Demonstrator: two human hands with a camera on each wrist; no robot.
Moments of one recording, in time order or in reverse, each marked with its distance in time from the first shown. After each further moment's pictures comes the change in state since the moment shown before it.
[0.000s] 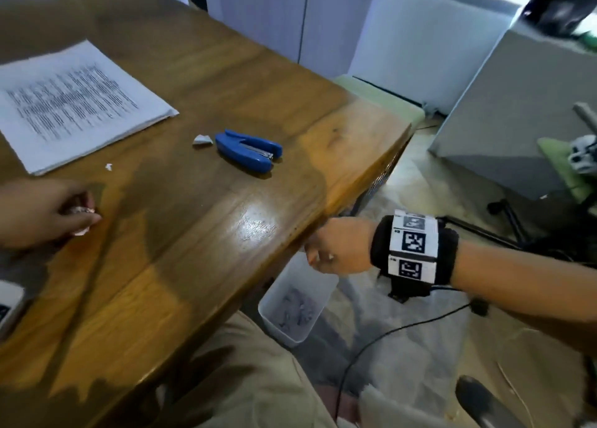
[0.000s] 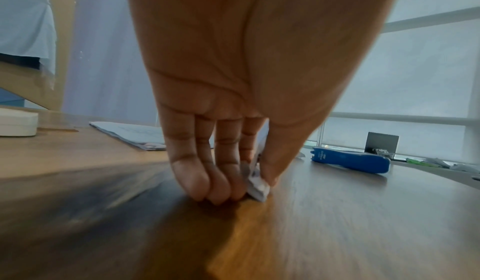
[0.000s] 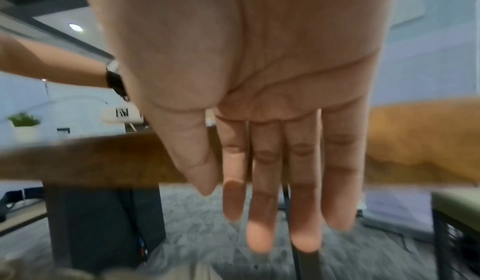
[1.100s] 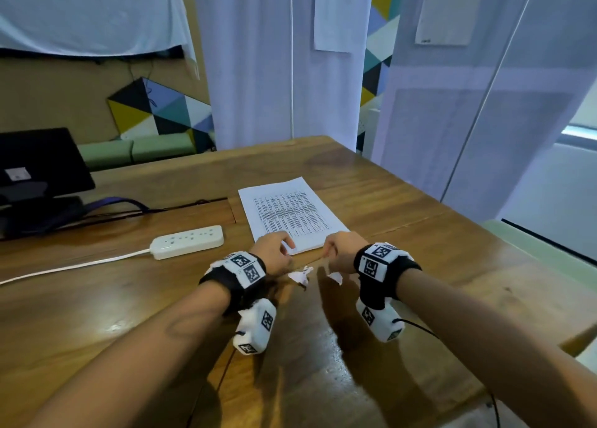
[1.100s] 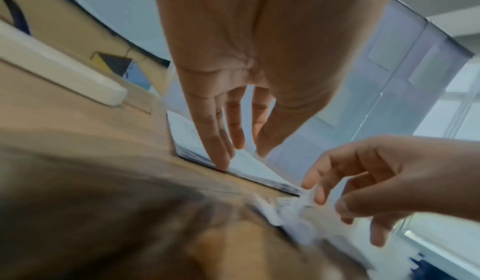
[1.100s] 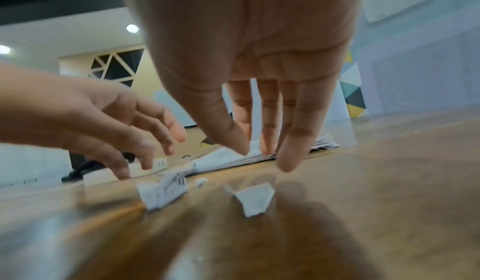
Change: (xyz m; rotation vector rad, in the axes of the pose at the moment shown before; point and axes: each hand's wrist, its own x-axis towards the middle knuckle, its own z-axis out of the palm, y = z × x) left_hand -0.037 0.213 -0.158 -0.511 0.231 -0.521; right_hand 0.166 -0.122 -0.179 0.244 0.486 -0.009
